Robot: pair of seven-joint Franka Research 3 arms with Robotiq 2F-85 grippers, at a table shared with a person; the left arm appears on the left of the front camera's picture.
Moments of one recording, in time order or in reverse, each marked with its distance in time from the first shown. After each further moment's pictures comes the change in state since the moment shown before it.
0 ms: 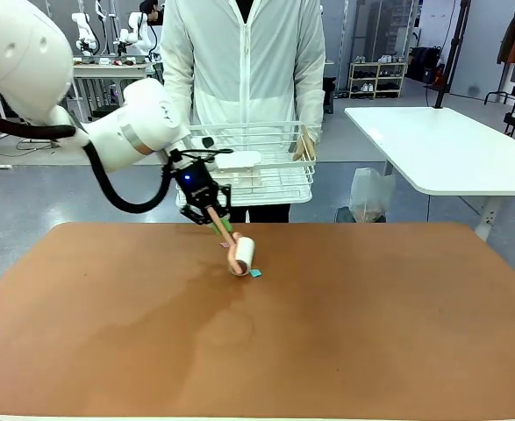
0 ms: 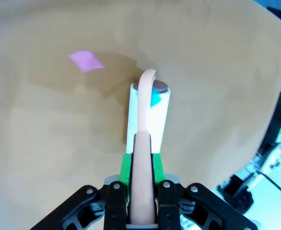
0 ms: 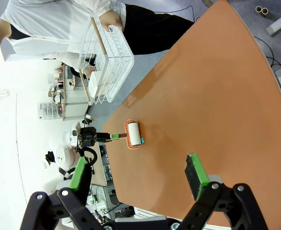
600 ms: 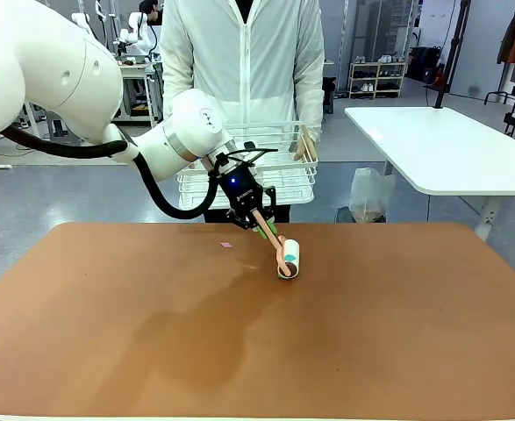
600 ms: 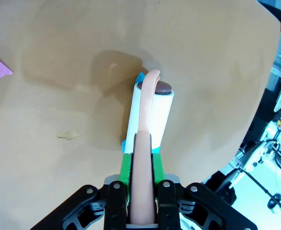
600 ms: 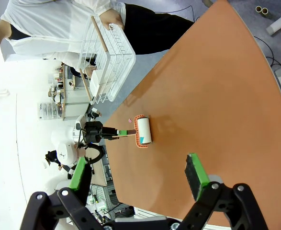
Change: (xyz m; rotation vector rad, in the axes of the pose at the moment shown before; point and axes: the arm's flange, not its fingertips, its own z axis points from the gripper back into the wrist) left arm 0.006 -0.066 -0.044 -0.064 0.051 0.056; right arm 0.000 0.000 0.000 0.000 0.000 0.000
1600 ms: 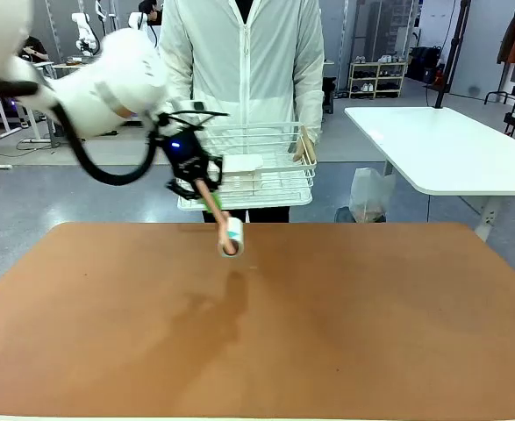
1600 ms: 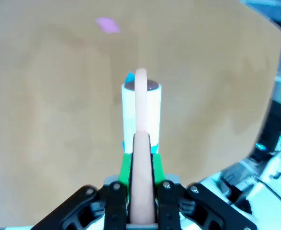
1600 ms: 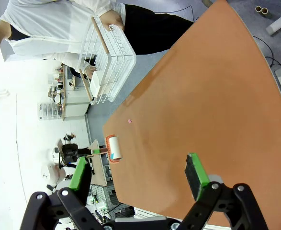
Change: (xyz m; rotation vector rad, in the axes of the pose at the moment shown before) left arm -0.092 0.073 0.152 0.120 -0.140 0.000; right arm 0.000 -0.001 0.000 0.000 -0.001 -0.001
